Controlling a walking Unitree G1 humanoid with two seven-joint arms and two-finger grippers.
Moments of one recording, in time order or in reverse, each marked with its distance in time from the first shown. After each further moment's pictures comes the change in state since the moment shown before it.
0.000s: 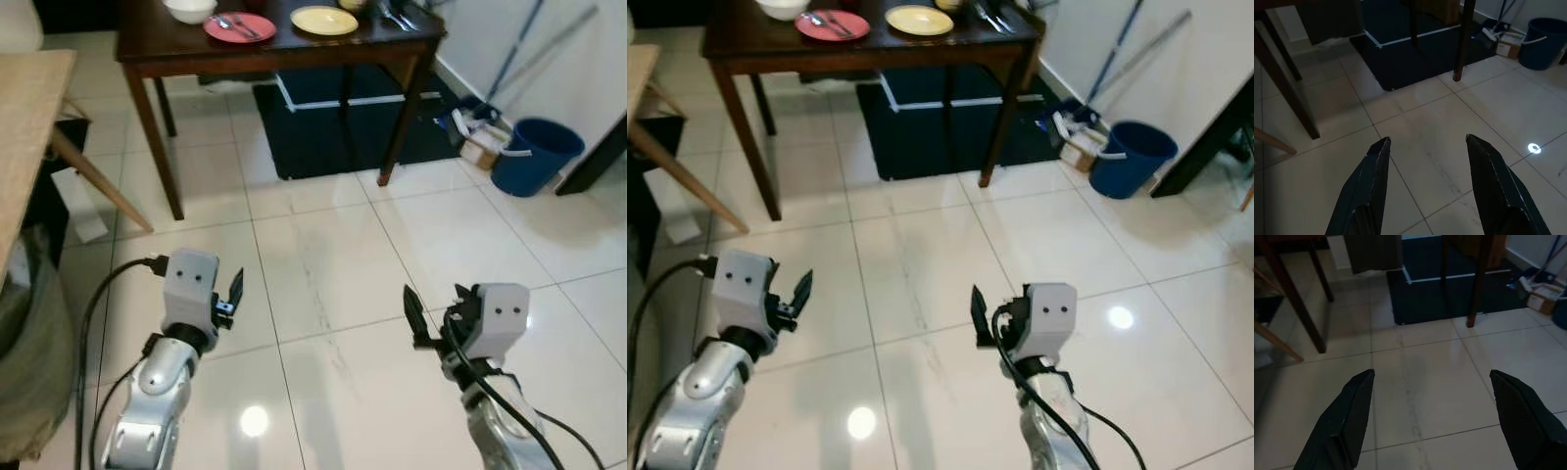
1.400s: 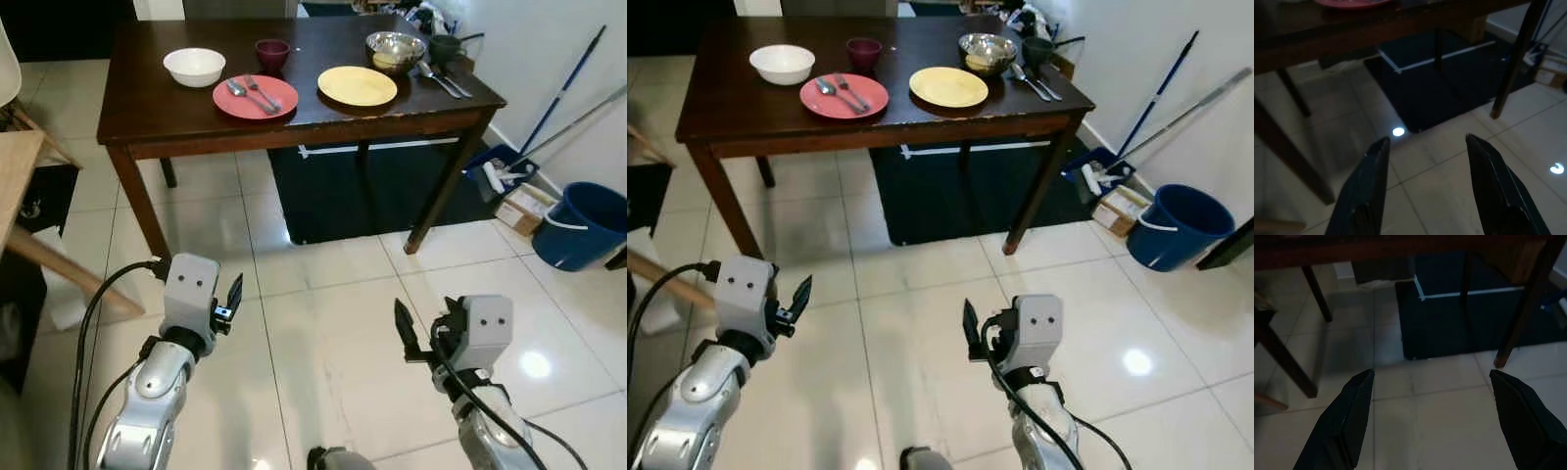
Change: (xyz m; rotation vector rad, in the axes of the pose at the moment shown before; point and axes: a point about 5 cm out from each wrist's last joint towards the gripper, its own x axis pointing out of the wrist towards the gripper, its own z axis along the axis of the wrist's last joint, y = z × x) left arm 0.004 -0.006 -0.002 0.008 -0.006 -0.029; right arm -0.002 0.002 -0.013 -0.008 0.043 0.010
